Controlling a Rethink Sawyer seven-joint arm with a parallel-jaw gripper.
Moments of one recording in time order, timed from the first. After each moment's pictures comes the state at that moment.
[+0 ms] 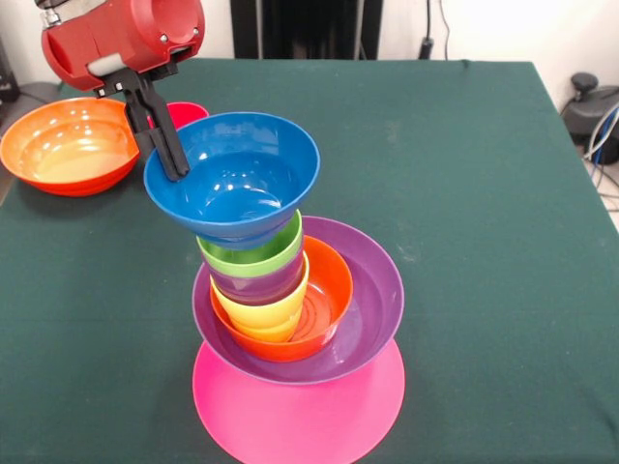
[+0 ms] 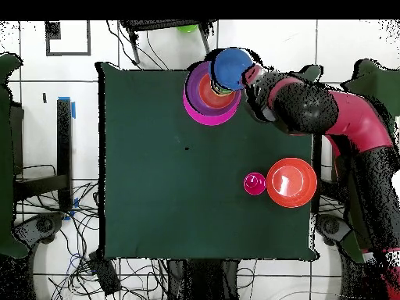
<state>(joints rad) -0.98 -0.54 0.94 1.42 -0.46 0.64 2.16</state>
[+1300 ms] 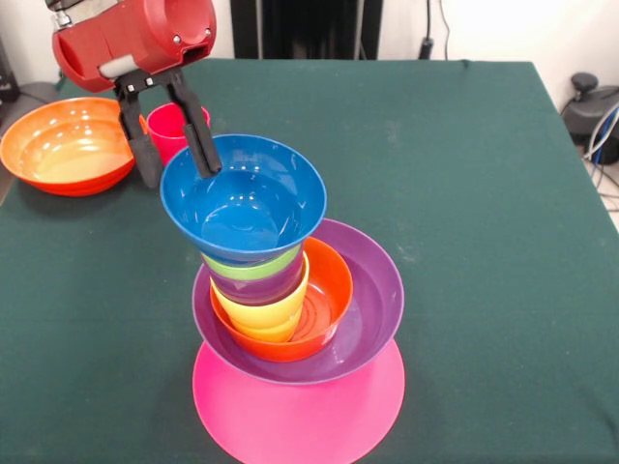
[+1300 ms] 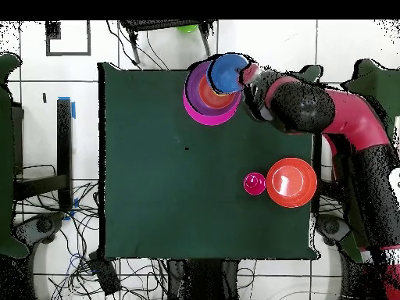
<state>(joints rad) -0.98 -0.53 0.95 1.42 -0.46 0.64 2.16</state>
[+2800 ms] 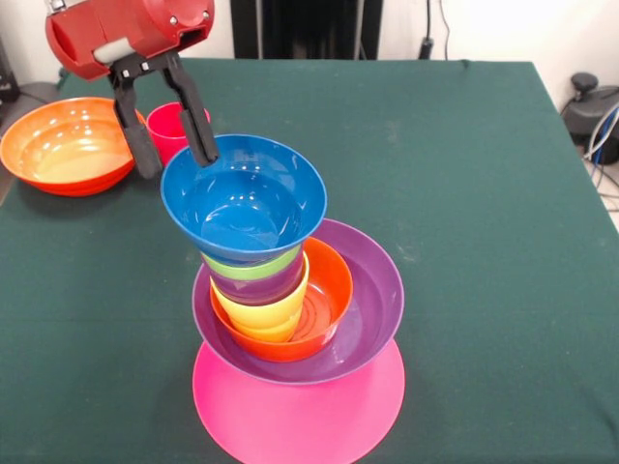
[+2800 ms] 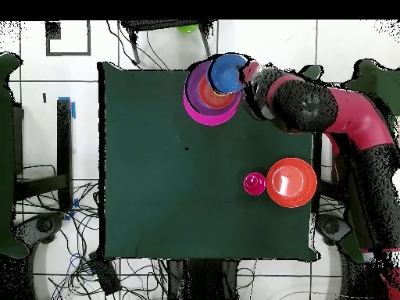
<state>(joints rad) -0.98 -0.55 0.97 1.42 -0.46 0.64 2.16</state>
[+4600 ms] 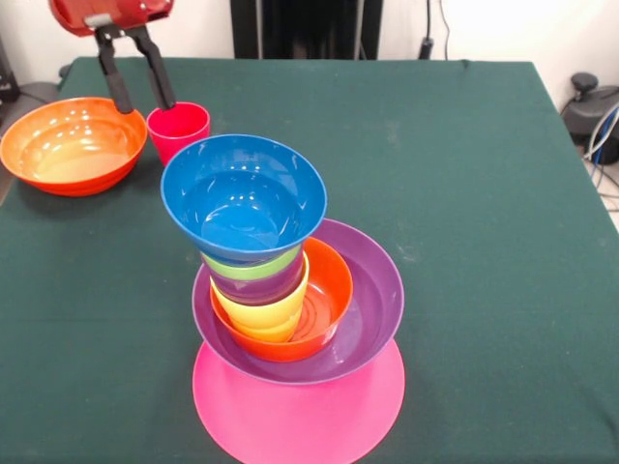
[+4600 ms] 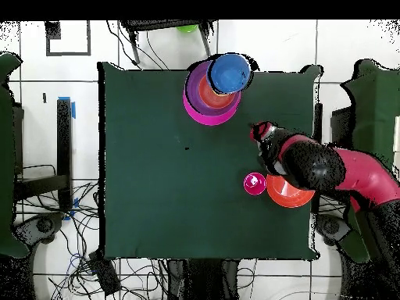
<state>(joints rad) -1.12 -0.68 0.85 1.76 -0.47 0.54 2.16</state>
